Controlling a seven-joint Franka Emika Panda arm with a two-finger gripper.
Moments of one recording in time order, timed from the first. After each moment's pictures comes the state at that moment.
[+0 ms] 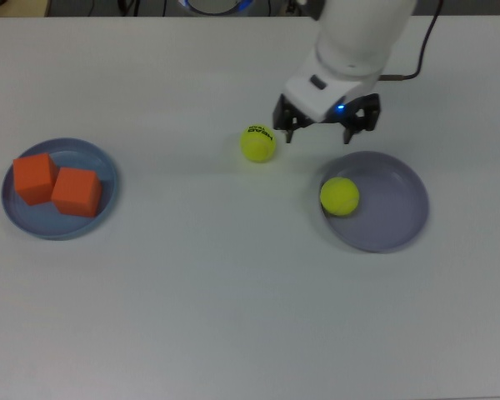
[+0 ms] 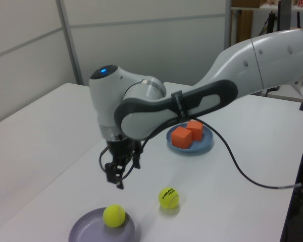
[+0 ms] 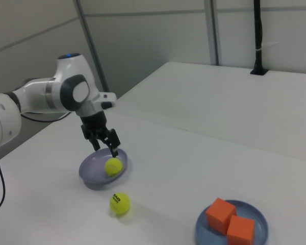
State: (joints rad) arm 0.13 0.34 0.27 -1.56 -0.13 1.84 0.36
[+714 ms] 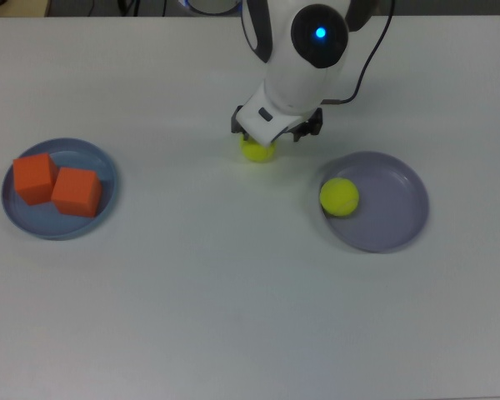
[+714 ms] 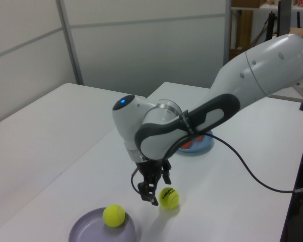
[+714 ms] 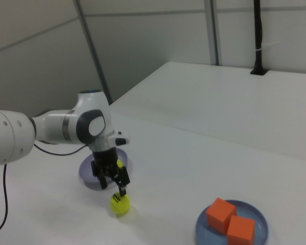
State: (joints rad) arm 0.06 0.32 0.27 -1.83 -0.15 1.90 0.30
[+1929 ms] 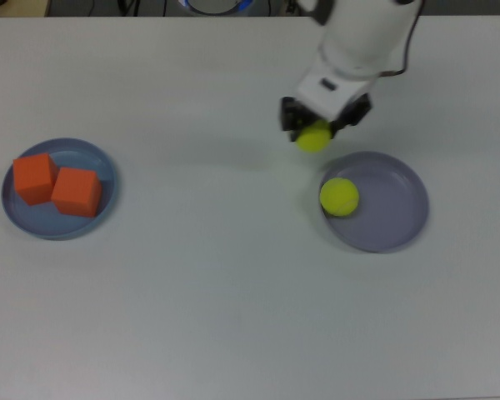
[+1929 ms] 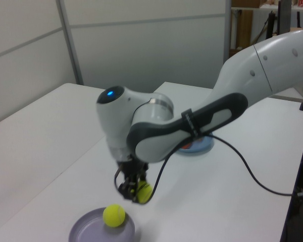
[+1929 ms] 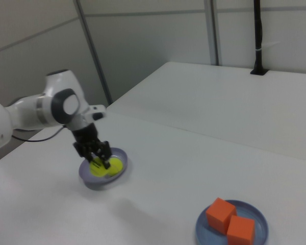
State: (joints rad) arm 0.17 0.29 0.30 -1.71 -0.22 1.92 0.29
